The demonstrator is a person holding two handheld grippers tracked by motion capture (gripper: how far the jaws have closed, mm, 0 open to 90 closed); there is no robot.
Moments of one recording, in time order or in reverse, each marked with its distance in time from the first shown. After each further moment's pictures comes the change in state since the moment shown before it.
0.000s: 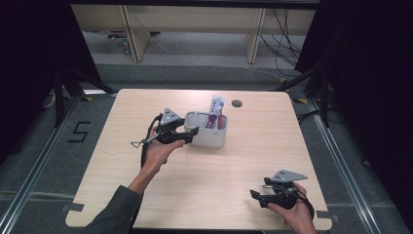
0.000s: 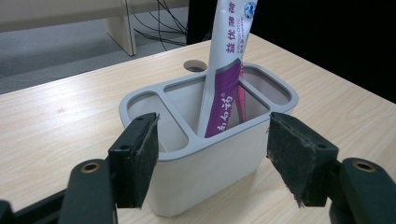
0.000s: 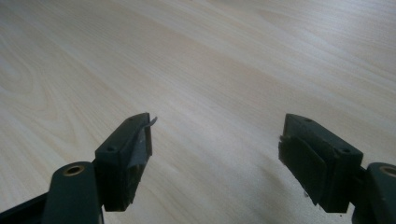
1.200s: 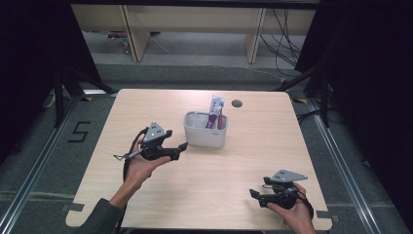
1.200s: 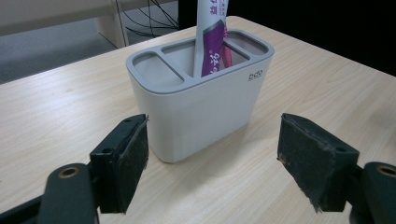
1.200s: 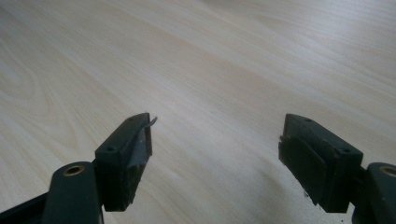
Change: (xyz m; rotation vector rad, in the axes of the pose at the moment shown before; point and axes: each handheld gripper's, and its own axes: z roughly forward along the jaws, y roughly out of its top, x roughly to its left) left arm 0.002 -0.032 -0.046 0.016 -0.043 0.070; right arm 0.000 0.001 0.000 -0.018 0.002 -0.015
